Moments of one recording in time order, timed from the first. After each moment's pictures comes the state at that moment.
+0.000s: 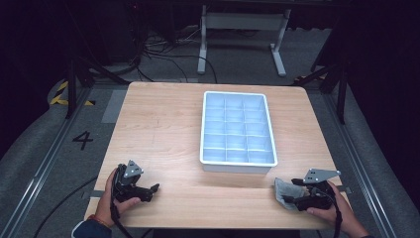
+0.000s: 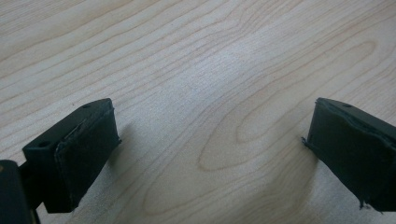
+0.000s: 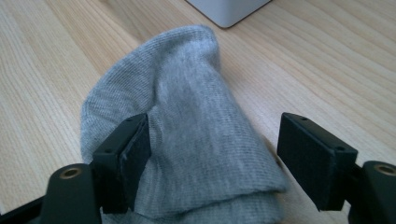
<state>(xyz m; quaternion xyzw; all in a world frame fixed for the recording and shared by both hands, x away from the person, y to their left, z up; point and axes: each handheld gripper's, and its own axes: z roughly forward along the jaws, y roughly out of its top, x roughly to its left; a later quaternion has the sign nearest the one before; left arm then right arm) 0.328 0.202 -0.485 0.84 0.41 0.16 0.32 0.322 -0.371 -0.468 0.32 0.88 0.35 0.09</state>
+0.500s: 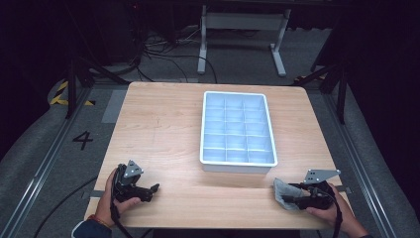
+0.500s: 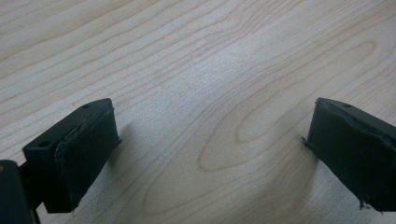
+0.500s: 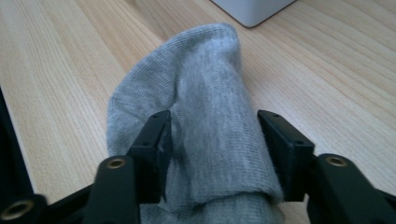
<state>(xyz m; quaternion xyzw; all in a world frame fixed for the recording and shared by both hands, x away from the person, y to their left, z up) 0.327 0.202 -0.485 0.84 0.42 0.16 0.32 0.323 -0.372 -0.469 0.31 0.88 0.36 0.05</state>
